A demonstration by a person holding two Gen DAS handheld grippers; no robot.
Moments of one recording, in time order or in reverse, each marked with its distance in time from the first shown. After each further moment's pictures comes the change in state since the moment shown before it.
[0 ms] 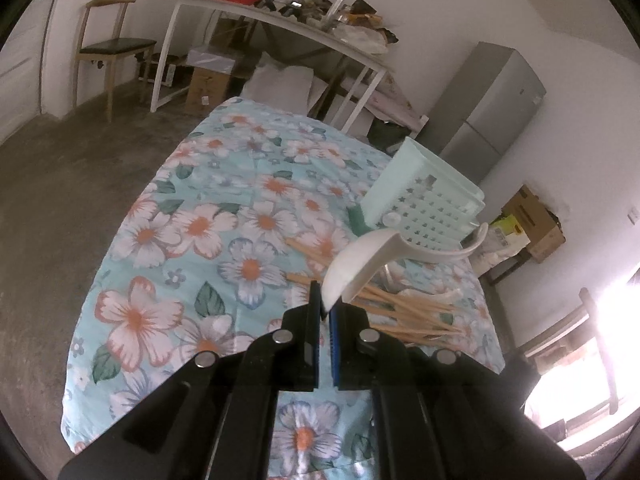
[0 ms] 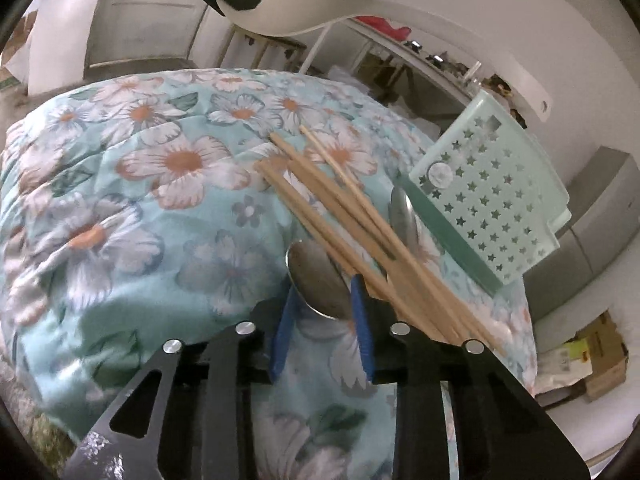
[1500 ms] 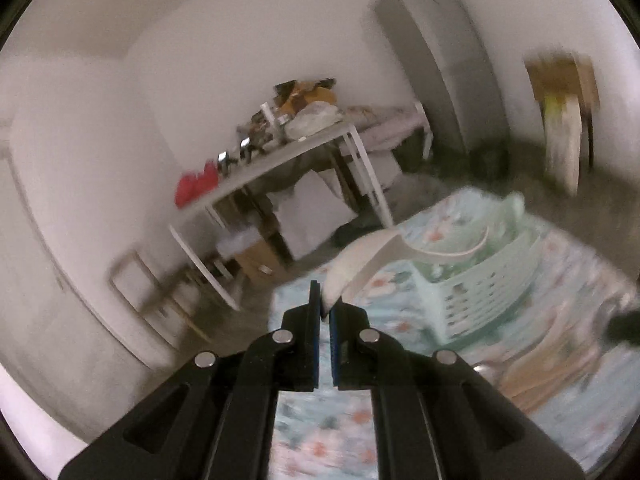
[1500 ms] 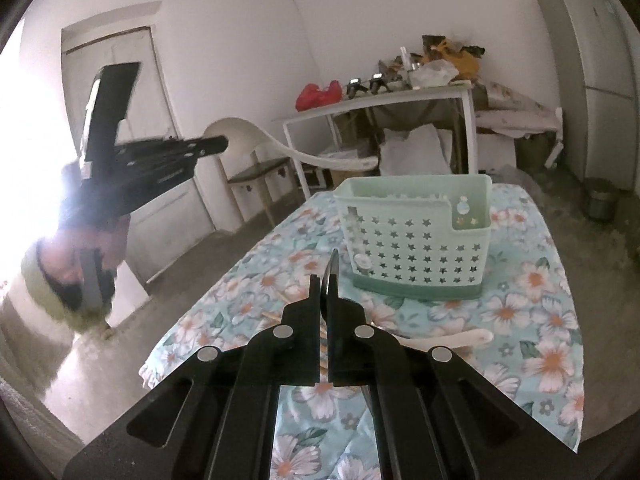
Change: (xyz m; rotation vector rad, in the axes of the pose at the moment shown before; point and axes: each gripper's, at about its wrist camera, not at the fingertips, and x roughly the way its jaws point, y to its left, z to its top) left arm 0.021 -0.152 0.096 0.874 -0.260 0.475; right arm -0.088 -0.183 -0.006 0.678 -0.285 0.390
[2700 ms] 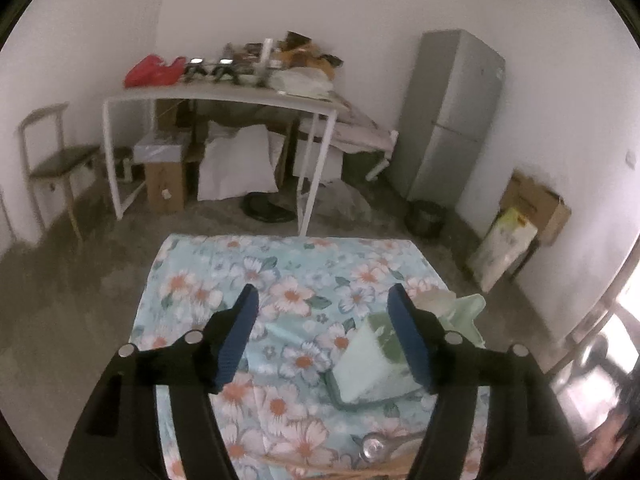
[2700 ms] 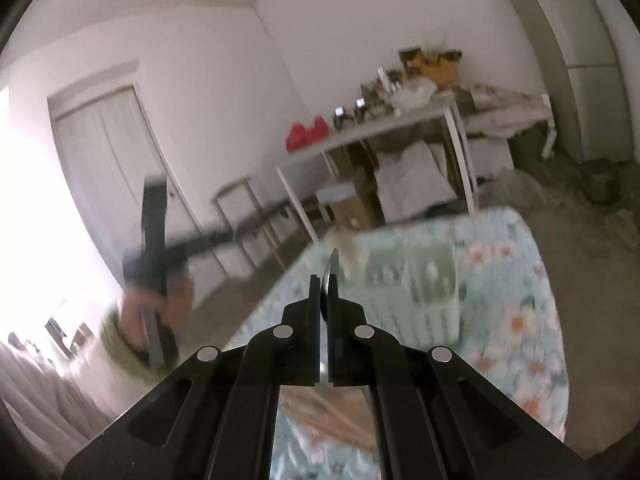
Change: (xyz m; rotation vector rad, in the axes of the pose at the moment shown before) left arm 0.094 0.056 -0.005 -0.626 0.075 -0.429; right arm -0.035 -0.057 0.074 0.143 -0.133 0.070
